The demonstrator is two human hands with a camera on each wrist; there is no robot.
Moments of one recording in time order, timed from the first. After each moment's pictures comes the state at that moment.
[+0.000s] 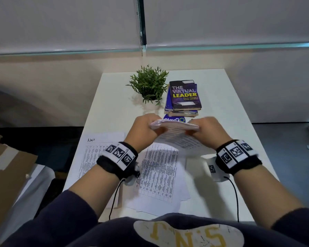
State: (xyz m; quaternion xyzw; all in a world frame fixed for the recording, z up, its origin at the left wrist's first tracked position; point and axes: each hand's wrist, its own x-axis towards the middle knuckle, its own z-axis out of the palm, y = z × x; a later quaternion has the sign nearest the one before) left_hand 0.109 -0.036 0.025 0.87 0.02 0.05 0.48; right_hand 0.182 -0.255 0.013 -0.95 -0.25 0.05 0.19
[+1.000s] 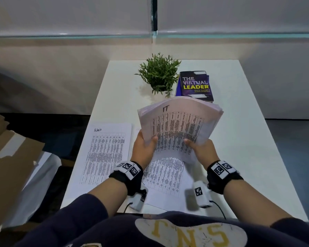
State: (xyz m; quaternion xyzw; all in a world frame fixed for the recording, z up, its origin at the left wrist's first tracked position) left_hand 0.068 -0.019 -0.092 0.74 0.21 0.07 0.63; right_hand 0.132 -0.225 -0.082 -0.77 0.02 0.16 0.61
